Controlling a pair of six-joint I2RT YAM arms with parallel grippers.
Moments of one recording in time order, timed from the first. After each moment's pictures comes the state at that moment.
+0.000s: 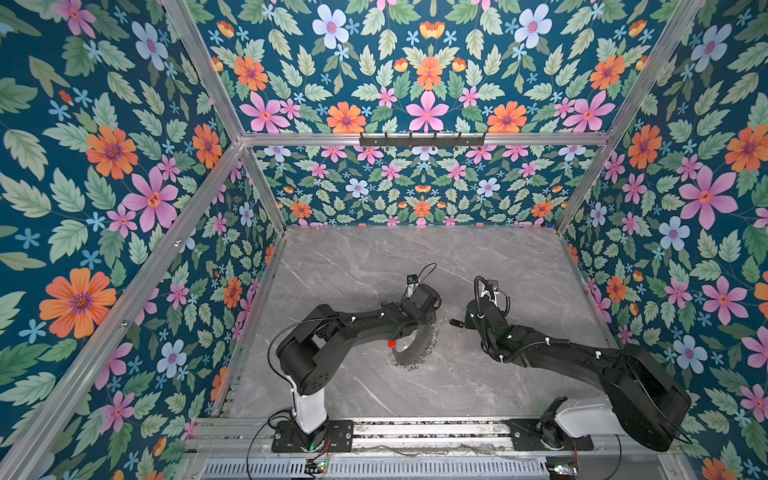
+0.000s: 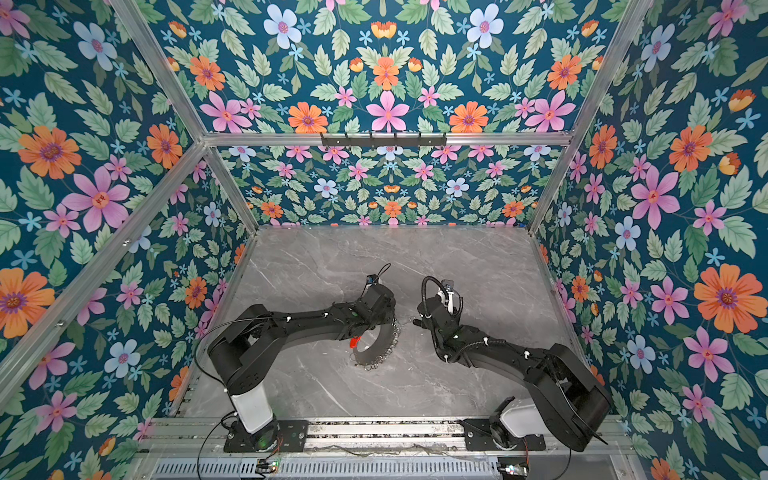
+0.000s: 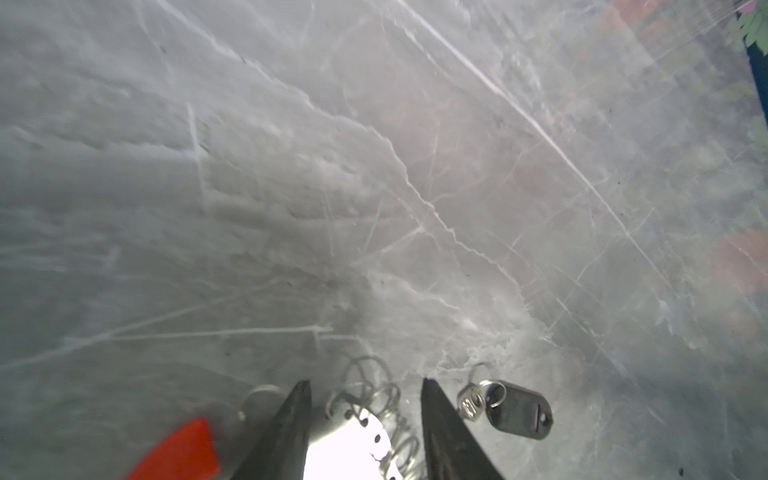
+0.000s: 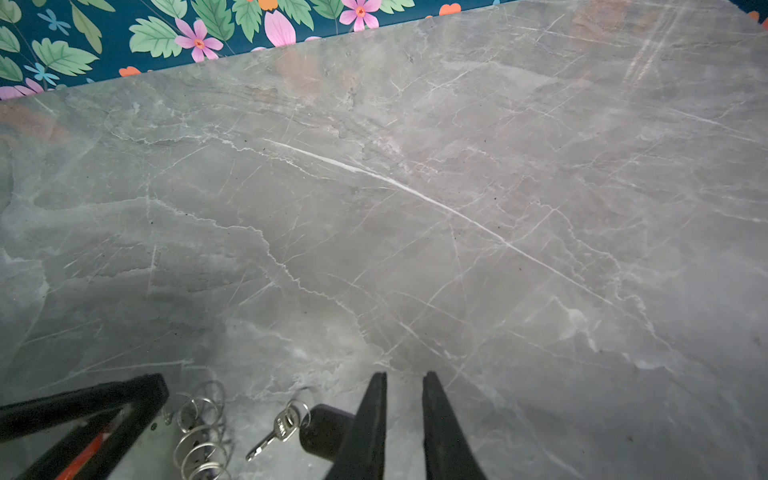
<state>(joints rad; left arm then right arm) -0.86 1.80 1.01 -0.06 -0.25 -0.78 0.70 1.37 0.60 0.06 0.56 0.61</state>
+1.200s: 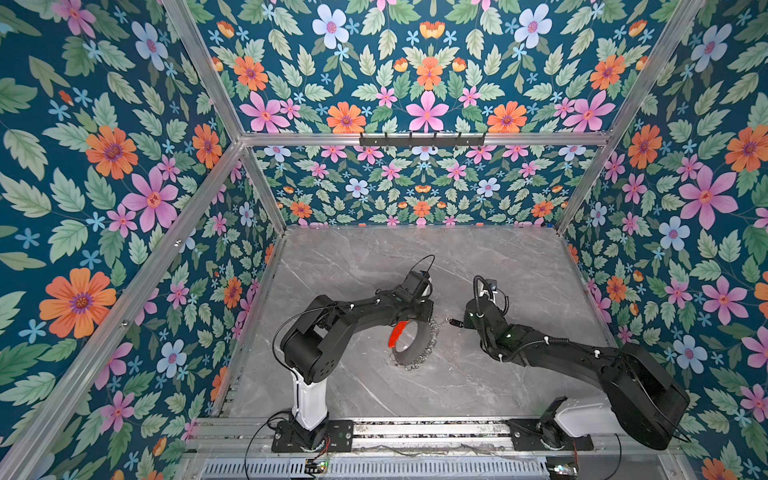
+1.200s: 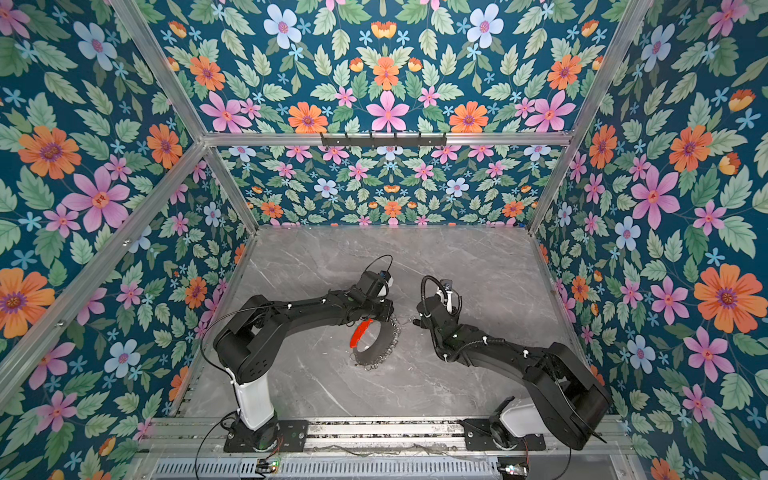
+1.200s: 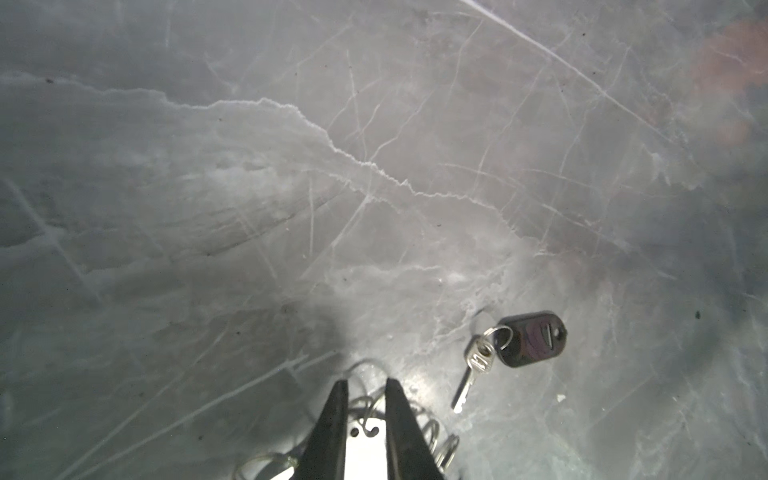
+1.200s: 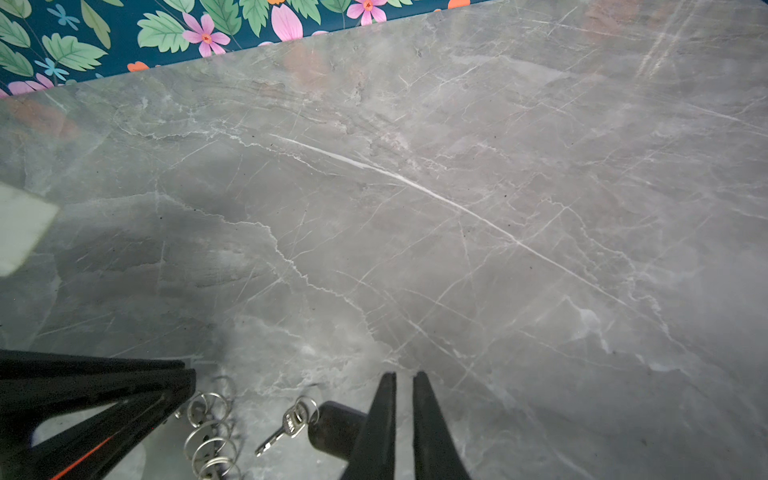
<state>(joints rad) -0.75 1.88 1.11 -0.14 0.09 -0.38 0.70 1.37 0.61 0.06 0.54 0.61</state>
